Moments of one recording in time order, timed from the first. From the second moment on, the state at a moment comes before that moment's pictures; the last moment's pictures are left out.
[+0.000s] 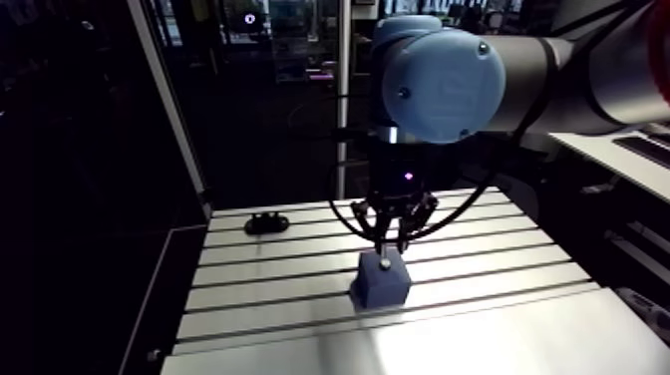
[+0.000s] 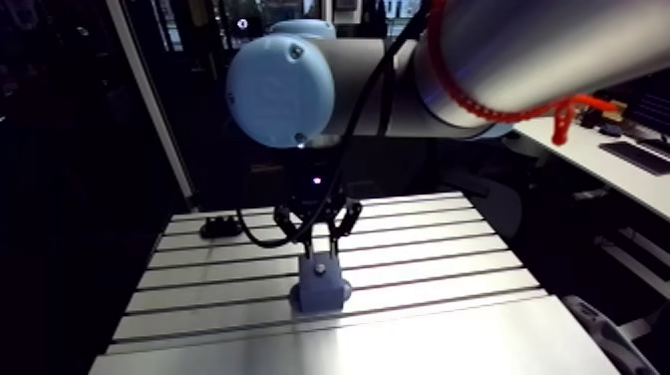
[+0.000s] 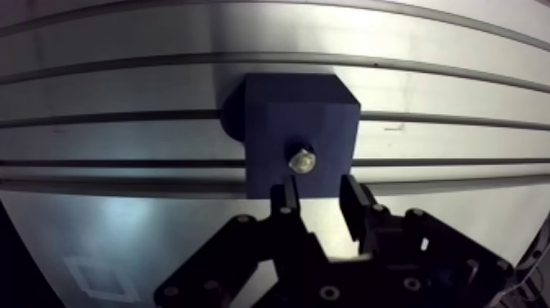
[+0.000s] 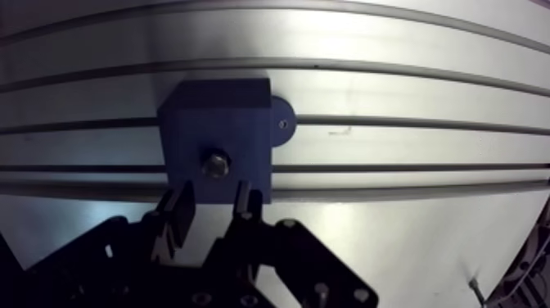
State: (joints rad) arm -0.17 -1.41 1.96 -1.98 -1.63 -1.76
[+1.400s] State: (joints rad) arm -0.18 -1.38 2.01 -2.06 -1.60 -1.85
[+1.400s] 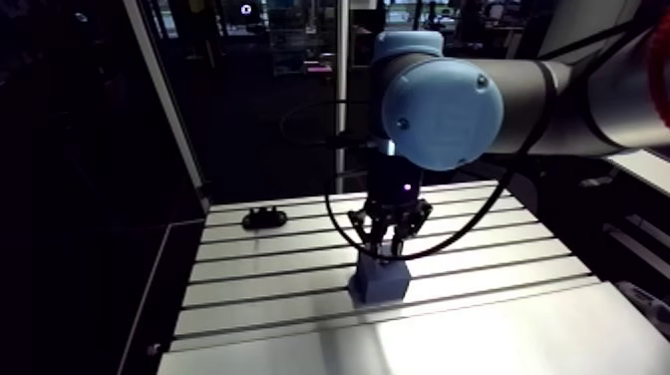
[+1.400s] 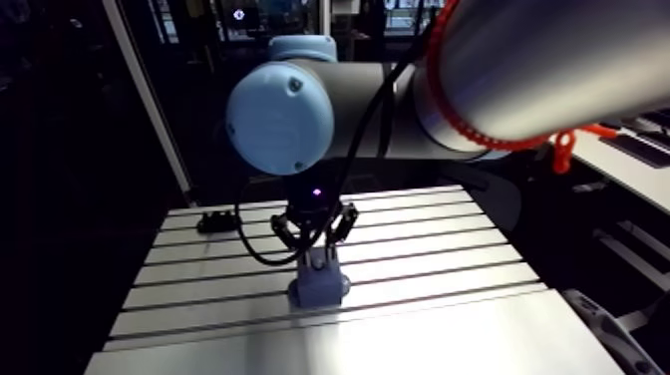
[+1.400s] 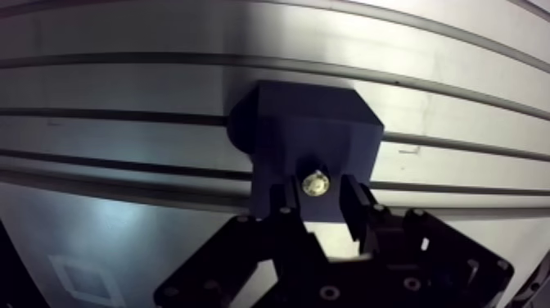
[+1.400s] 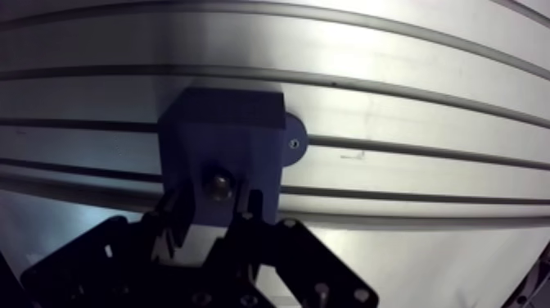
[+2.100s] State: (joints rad) arm -0.18 -1.39 2.03 -2.07 -1.60 -1.85
